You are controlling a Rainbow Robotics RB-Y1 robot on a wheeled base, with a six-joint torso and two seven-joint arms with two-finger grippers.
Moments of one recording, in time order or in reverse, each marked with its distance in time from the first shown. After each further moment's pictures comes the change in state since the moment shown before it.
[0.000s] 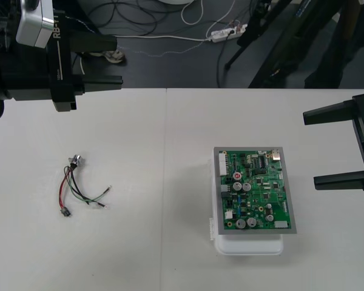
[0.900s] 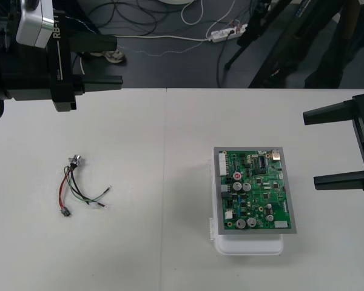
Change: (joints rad) right arm 0.000 0.000 0.000 0.000 0.000 0.000 0.000; left arm 0.000 0.000 0.000 0.000 0.000 0.000 0.000
